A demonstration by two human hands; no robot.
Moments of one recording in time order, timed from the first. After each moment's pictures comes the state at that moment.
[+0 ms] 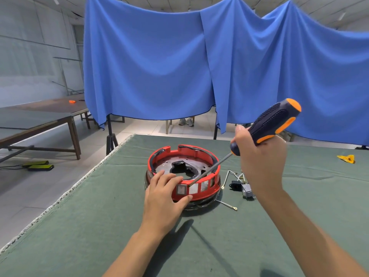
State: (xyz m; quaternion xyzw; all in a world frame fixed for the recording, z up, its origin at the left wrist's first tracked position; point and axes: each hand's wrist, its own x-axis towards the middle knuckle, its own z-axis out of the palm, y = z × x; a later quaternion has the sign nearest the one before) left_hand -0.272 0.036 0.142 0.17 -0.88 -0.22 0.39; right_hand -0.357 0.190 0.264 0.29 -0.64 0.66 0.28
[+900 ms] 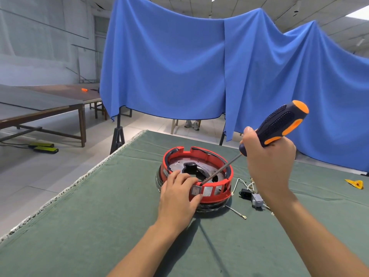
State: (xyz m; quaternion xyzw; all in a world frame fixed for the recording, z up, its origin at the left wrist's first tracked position) left_hand -0.271 0.036 0.138 0.17 -0.89 -0.22 0.37; right_hand -0.342 0.164 0.276 0.35 -0.65 0.58 0.34
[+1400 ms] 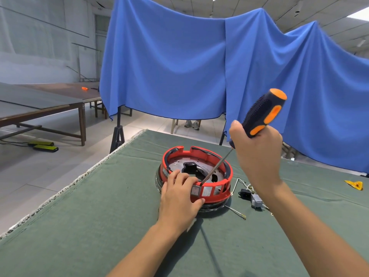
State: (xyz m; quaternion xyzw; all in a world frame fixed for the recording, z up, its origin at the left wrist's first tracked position) left_hand -0.274 0.040 0.137 0.18 -0.89 -0.21 0.36; right_hand -0.340 0.149 0.287 0.37 -0.67 0.54 0.34
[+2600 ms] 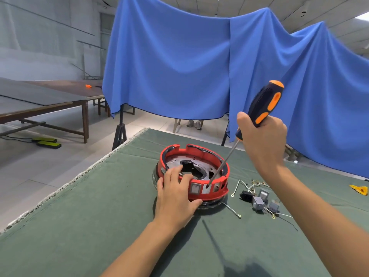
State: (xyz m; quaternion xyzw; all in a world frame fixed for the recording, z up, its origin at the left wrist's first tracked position) left_hand -0.277 0.032 0.136 0.23 -0.90 -0.16 0.34; right_hand -0.377 0.141 0.302 0.32 -0.72 0.50 0.35
